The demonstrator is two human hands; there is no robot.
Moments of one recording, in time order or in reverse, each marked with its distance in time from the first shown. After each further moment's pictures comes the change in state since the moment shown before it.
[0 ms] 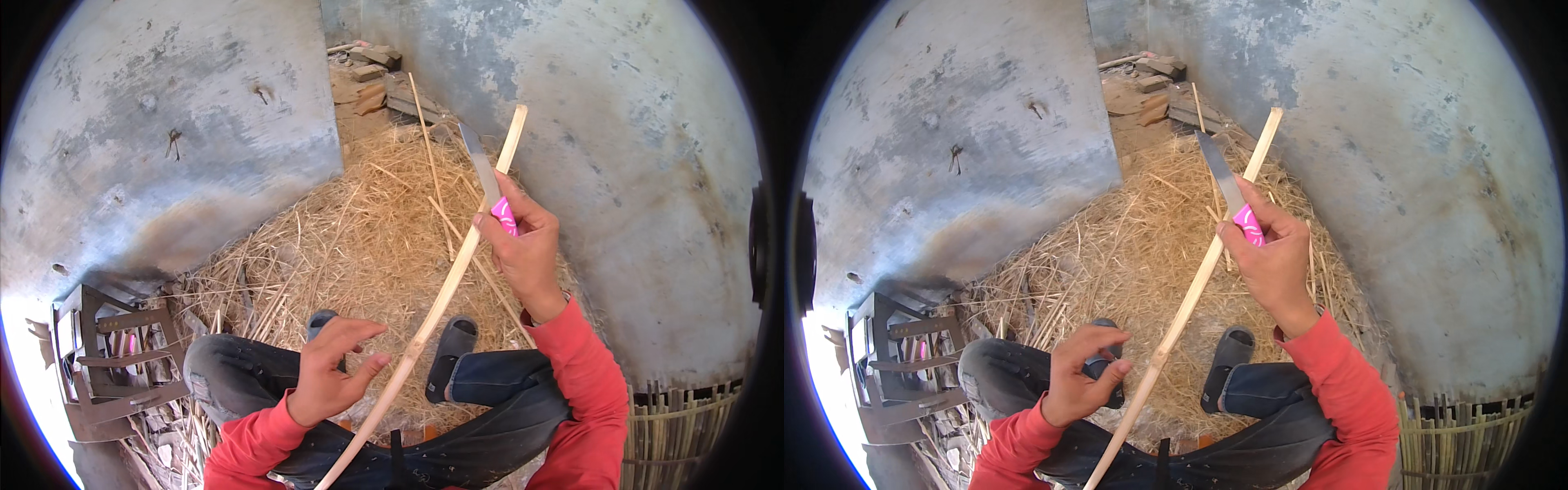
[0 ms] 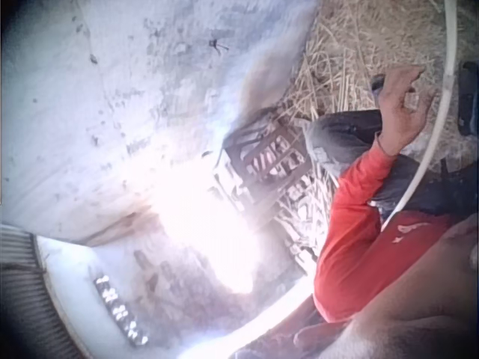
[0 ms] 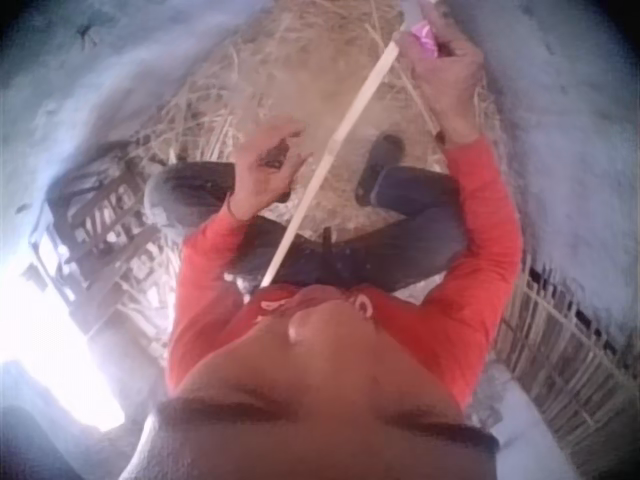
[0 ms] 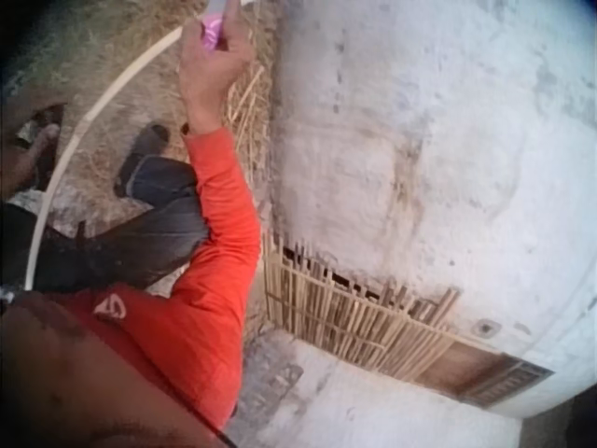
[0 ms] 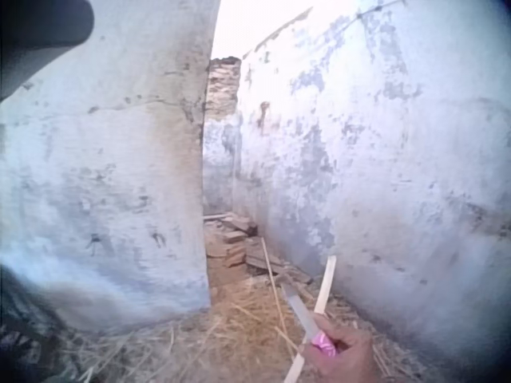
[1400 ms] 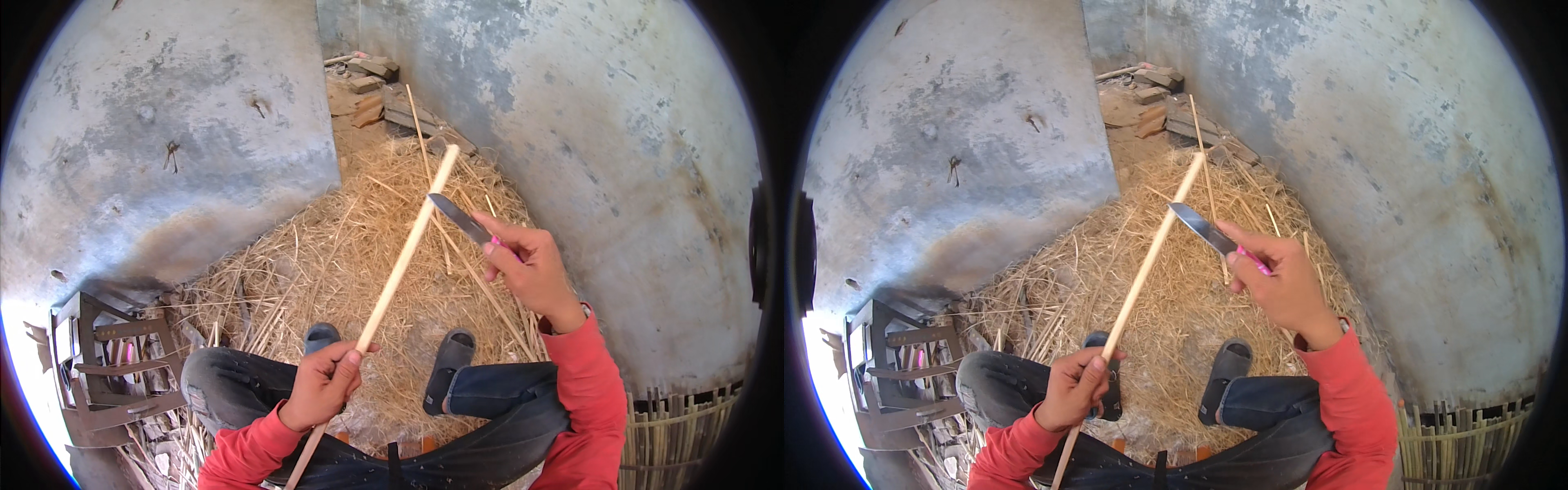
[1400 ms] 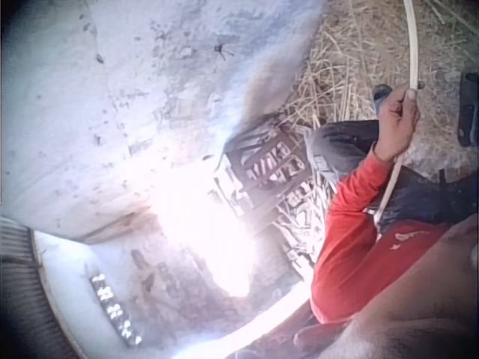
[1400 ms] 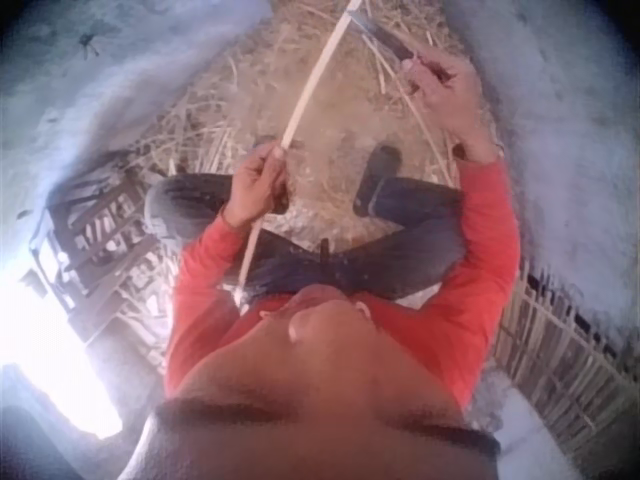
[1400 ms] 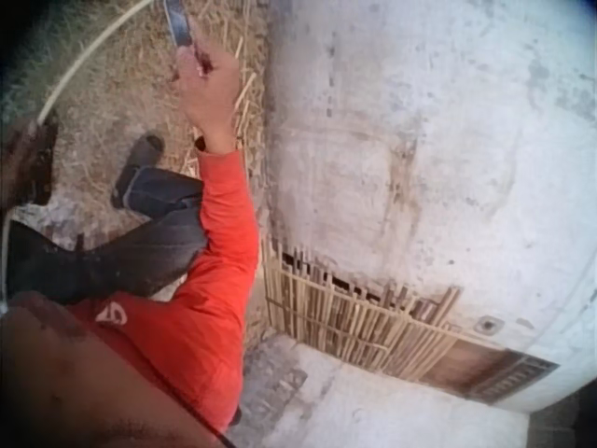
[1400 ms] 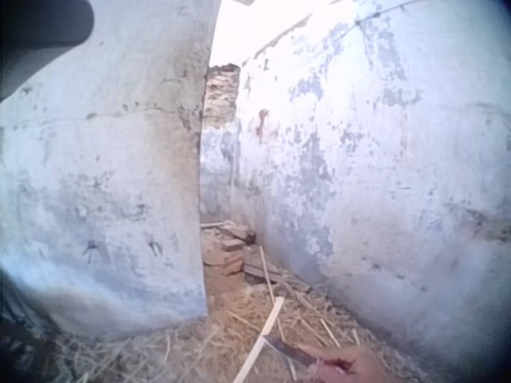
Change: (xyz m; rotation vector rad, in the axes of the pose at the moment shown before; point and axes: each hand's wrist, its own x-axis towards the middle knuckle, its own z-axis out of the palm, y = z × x) left_hand -0.009 -0.008 -0.008 -0.524 -0.169 -0.555; right_hand 0.005 -0.011 -0.032 -0.190 -0.352 0.102
